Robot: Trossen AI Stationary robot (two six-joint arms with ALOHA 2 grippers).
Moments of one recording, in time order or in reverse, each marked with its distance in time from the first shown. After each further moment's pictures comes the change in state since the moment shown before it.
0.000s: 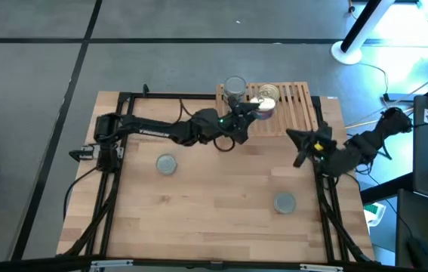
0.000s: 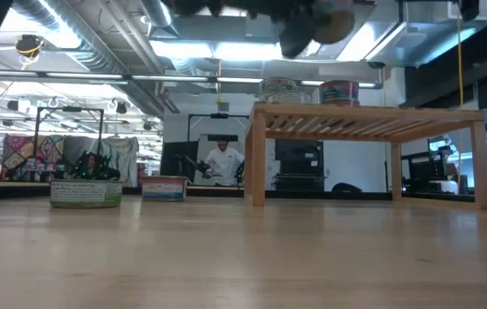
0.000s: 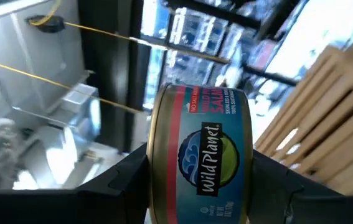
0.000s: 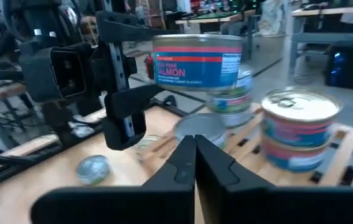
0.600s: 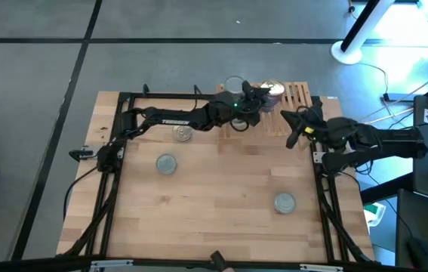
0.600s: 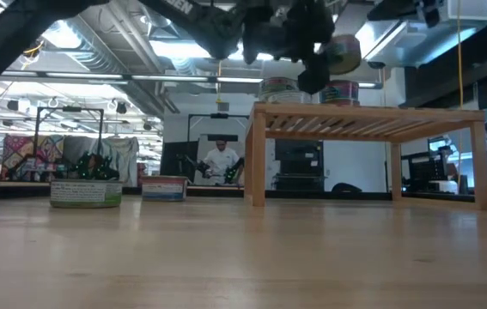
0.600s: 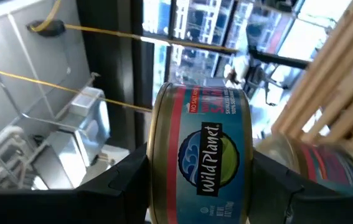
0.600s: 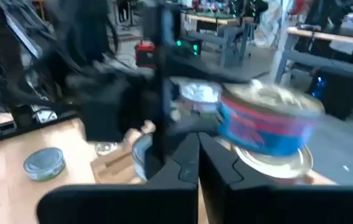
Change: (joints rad) left arm 0.167 0.261 0.247 0.027 0.147 0.074; right arm -0.524 -0.040 0.000 0.189 -0.475 -0.482
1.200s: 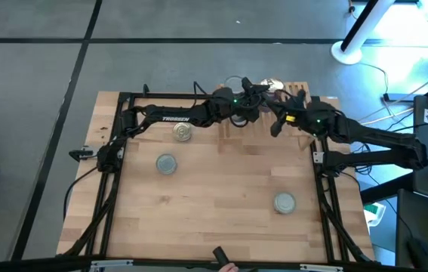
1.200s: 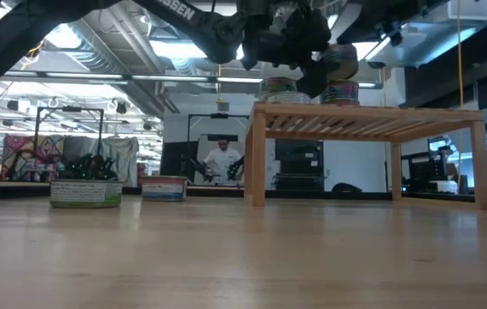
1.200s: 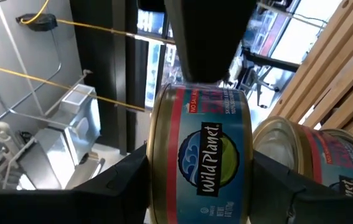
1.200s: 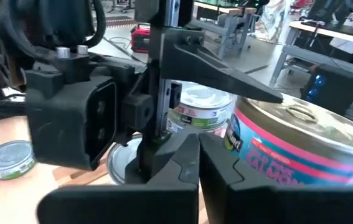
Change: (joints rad) left arm 0.032 0.019 0.018 -0.040 0.049 -0.049; right arm -0.326 0.178 0.001 0.168 -0.315 -0.131
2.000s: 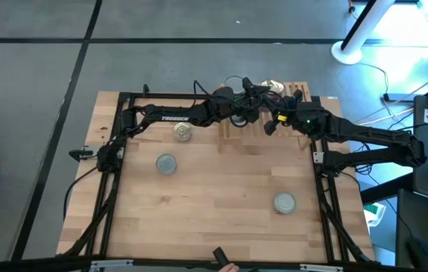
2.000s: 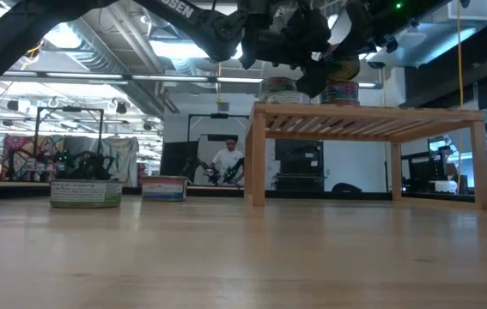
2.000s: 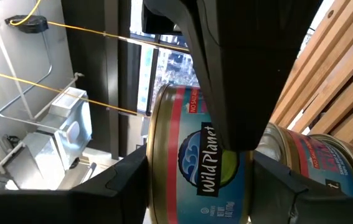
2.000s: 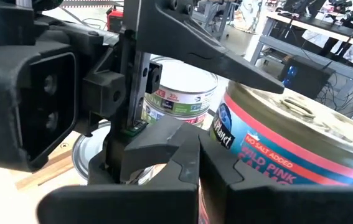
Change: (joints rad) left arm -0.001 -0.002 0.000 -0.053 0.023 -0.023; right arm 0.000 0.082 0.000 0.011 0.098 -0.017
